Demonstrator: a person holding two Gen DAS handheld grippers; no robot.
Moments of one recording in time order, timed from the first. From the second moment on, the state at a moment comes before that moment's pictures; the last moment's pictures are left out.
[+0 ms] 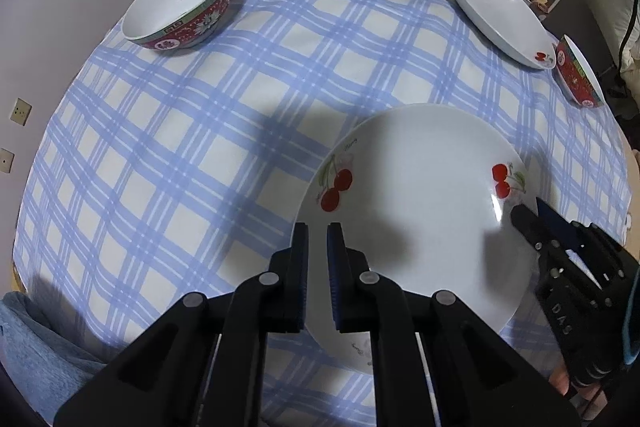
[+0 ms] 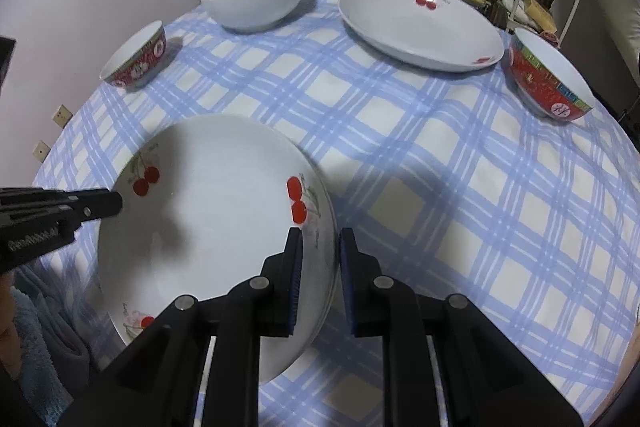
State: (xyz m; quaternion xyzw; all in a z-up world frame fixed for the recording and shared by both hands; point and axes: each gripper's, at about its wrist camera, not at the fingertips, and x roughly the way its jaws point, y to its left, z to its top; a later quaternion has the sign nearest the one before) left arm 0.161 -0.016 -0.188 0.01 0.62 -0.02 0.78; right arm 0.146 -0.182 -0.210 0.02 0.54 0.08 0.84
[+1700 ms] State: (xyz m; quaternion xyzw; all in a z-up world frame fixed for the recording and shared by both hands) left arm 0.299 -0.095 -0.167 0.00 0.56 -0.03 0.82; right arm 0.323 -0.300 -0.143 0.04 0.48 0.02 0.88
